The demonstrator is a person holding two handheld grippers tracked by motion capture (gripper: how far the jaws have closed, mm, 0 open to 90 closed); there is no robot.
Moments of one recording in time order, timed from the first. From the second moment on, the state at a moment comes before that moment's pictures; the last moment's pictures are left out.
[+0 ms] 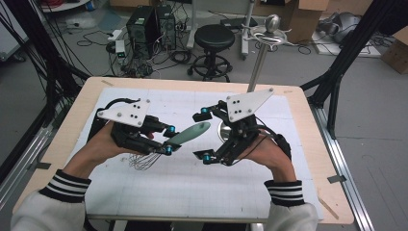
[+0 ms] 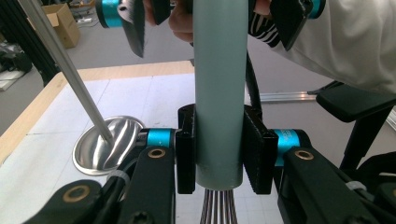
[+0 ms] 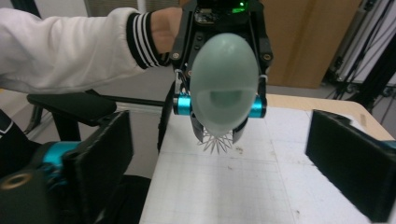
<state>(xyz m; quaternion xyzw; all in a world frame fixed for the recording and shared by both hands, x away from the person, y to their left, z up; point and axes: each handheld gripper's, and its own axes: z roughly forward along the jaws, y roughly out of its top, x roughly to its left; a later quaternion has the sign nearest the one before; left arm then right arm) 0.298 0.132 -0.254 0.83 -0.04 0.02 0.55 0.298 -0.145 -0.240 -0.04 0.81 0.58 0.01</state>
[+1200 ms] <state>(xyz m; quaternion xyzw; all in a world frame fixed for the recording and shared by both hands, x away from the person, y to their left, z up) 0.297 0.133 -0.253 0.83 -0.04 0.02 0.56 0.294 -0.134 -0.233 -0.06 0.79 0.60 0.05</state>
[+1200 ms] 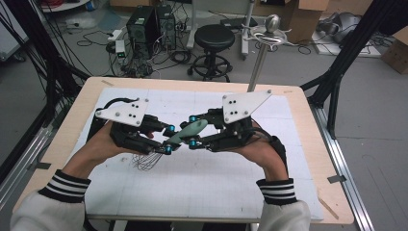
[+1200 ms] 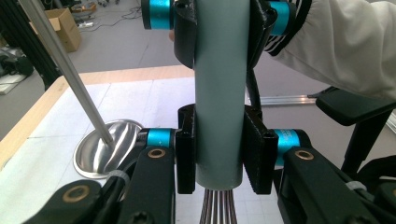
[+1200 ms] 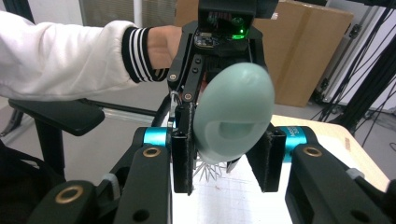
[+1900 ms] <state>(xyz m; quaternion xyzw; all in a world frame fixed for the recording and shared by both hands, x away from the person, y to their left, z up) 0.299 0.134 -0.257 0.84 0.02 0.06 0.54 0.291 -0.136 -0.228 -0.05 0.80 0.59 0.05</state>
